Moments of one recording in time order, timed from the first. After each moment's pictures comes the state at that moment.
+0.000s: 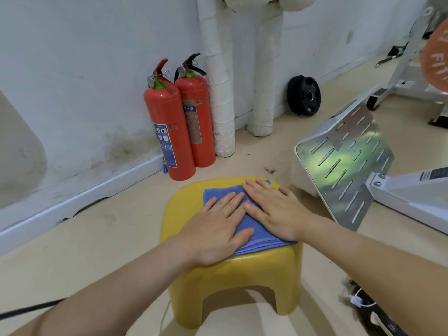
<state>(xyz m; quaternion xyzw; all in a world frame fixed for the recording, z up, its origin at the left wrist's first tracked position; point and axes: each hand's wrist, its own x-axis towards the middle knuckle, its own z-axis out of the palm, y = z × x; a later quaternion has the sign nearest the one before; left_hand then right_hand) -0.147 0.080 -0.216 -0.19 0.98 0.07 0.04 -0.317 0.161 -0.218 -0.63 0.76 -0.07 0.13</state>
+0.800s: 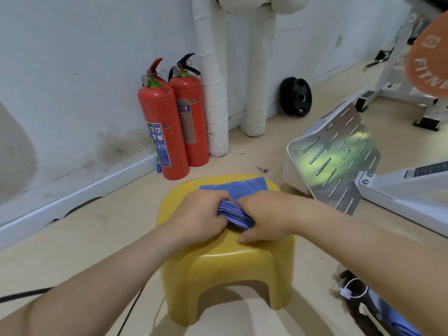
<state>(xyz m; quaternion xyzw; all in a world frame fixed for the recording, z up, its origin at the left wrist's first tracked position) -0.144 0.068 -0.194 -0.26 0.95 0.16 -0.10 -0.280 0.168 -0.159 -0.68 0.71 0.11 0.16</state>
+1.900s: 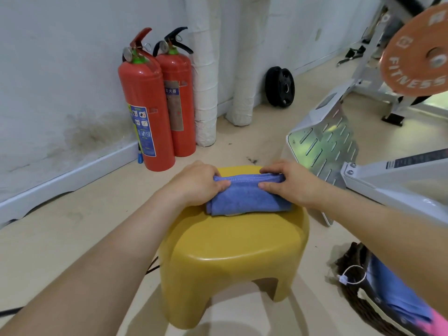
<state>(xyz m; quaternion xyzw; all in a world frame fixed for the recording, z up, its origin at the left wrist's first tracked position) -0.160 -0.008 -0.196 -0.32 0.92 0.23 0.00 -0.320 0.141 -0.186 -0.48 0.83 -0.22 0.17</state>
